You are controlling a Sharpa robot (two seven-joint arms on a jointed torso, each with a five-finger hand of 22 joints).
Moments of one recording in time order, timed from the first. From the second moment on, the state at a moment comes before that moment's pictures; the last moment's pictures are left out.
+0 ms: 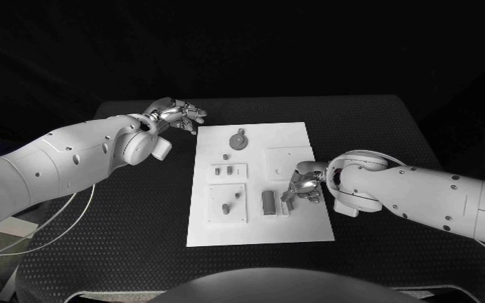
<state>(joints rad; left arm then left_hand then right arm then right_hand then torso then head) 1.14 -0.74 -0.07 1.09 -0.37 -0.12 0.17 0.98 -0.05 0.44 -0.26 0.07 0.79 0.20 0.26 0.55 1.06 0.12 0.19 0.32 0.92 0.02 1.13 0.44 0.03 1.13 -0.07 0.07 1.29 1.11 -0.75 -0.19 1.48 -1.09 0.05 -0.37 0.86 0.08 0.55 -0.29 0.04 1.08 0.07 0.19 0.74 1.18 -0.03 0.95 1.20 1.28 -0.13 1.37 0.90 0.25 1.17 -0.02 0.80 1.31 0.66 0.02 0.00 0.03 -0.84</state>
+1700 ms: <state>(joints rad) 1.14 -0.75 -0.07 1.09 -0.38 -0.11 0.16 0.98 -0.05 0.44 -0.25 0.07 0.78 0.19 0.26 0.55 1.06 0.12 0.19 0.32 0.92 0.02 1.13 0.44 0.03 1.13 -0.08 0.07 1.29 1.10 -0.74 -0.19 1.47 -1.09 0.08 -0.37 0.70 0.02 0.57 -0.26 0.05 1.08 0.07 0.18 0.73 1.18 -0.03 0.95 1.19 1.28 -0.13 1.37 0.90 0.25 1.18 -0.03 0.80 1.31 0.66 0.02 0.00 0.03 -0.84</state>
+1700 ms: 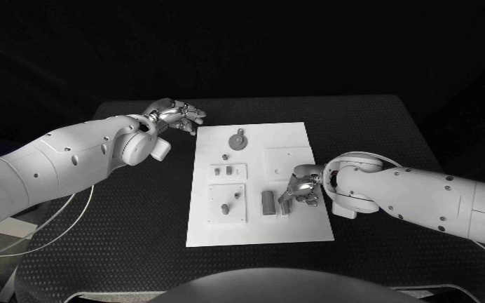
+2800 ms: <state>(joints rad) 1.14 -0.74 -0.07 1.09 -0.38 -0.11 0.16 0.98 -0.05 0.44 -0.25 0.07 0.78 0.20 0.26 0.55 1.05 0.12 0.19 0.32 0.92 0.02 1.13 0.44 0.03 1.13 -0.08 0.07 1.29 1.10 -0.75 -0.19 1.48 -1.09 0.07 -0.37 0.65 -0.04 0.60 -0.22 0.05 1.08 0.07 0.18 0.72 1.18 -0.03 0.95 1.19 1.28 -0.13 1.36 0.90 0.25 1.18 -0.03 0.79 1.31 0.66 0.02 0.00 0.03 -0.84</state>
